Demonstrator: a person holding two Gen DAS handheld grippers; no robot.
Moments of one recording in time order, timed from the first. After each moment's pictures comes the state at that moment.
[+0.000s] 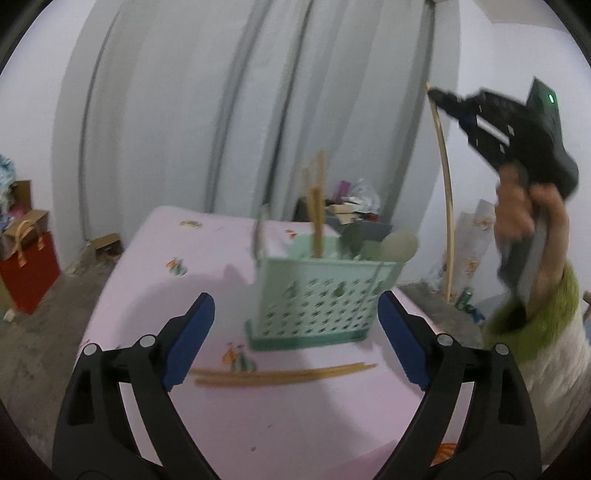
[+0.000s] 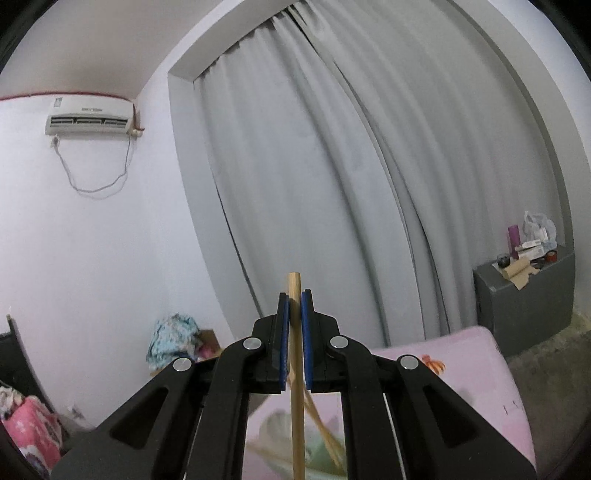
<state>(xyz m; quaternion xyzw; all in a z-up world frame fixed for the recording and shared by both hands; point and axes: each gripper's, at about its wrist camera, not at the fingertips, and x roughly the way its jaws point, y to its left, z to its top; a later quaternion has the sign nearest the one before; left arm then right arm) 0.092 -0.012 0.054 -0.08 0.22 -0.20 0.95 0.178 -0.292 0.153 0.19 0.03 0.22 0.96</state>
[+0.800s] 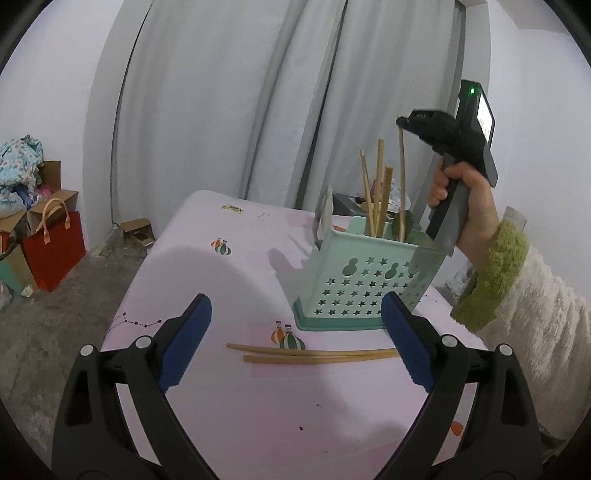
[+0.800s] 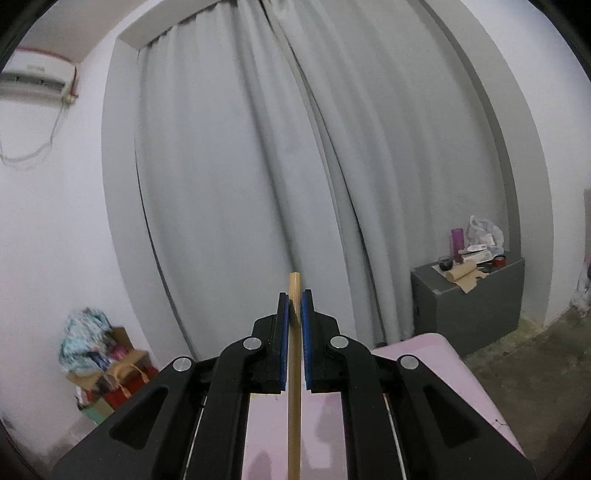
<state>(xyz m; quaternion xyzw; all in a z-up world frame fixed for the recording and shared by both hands) 0.095 0.025 0.033 -0.10 0.23 -0.16 0.96 0.298 -0.253 0.112 0.14 0.07 0.06 0.99</state>
